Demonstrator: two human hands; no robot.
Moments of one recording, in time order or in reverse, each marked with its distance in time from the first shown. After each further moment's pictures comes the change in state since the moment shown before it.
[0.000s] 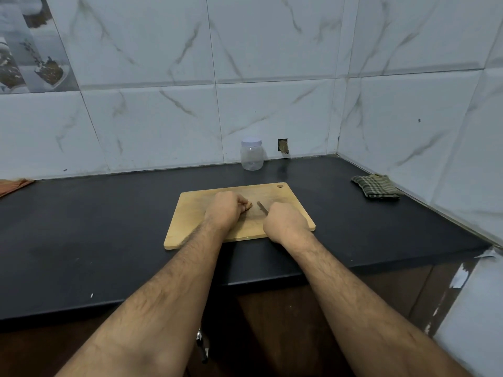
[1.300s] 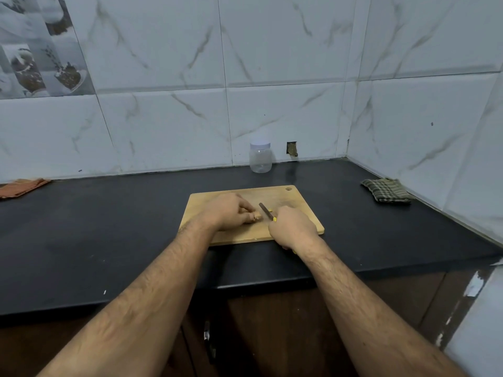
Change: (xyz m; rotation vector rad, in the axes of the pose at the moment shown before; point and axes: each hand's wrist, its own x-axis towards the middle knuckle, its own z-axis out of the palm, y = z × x) left_hand -0.015 -0.006 -0.036 0.154 -0.245 0.072; right_hand -0.006 0.000 0.001 0.080 -0.039 -0.035
